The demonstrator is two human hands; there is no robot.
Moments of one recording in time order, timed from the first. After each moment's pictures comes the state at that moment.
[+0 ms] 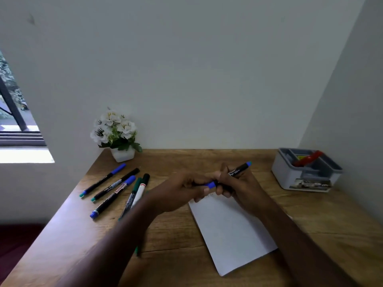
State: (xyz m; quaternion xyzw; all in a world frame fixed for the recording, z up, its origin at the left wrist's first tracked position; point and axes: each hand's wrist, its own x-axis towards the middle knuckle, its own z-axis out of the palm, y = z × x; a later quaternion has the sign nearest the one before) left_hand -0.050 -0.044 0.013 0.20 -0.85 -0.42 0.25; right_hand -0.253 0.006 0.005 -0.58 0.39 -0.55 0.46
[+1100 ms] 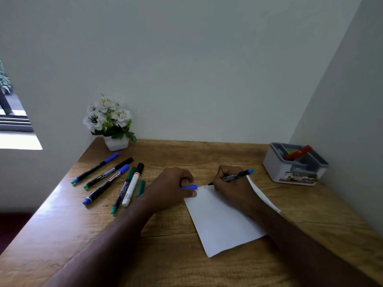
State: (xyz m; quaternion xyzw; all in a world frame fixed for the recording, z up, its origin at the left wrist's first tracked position) left_hand -0.049 -0.052 -0.021 0.40 -0.86 -0.24 0.22; right_hand -0.259 0.003 -0.027 -0.60 0.63 -0.44 0.23
